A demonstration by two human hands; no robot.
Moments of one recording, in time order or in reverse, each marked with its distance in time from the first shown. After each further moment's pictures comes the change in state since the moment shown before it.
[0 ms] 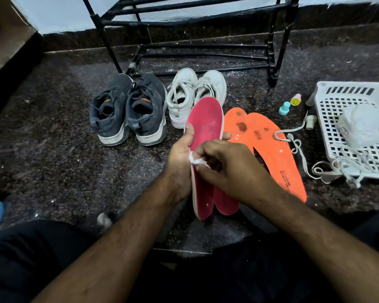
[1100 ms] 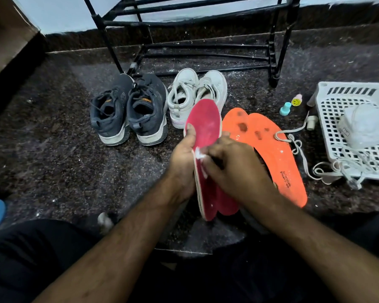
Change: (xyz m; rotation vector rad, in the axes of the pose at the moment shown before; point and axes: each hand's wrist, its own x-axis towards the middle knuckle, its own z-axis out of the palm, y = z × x) left_hand 0.006 -0.006 -0.001 0.022 0.126 0.102; right_hand -0.001 0.001 0.007 -0.128 0.072 0.121
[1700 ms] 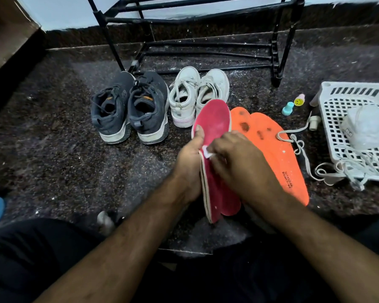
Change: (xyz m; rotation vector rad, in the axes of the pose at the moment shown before) left_hand 0.000 -0.006 0.001 0.048 0.017 -0.037; right_hand 0.003 0.009 -0.004 -0.175 -0.004 -0.112
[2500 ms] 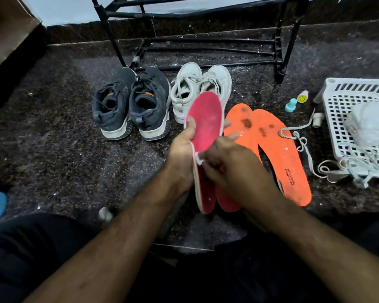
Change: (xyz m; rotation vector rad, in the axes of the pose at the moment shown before) left_hand -0.005 0.017 -0.001 -0.048 -0.064 0.047; right_hand -0.008 -0.016 0.002 0.099 -0.034 -0.063
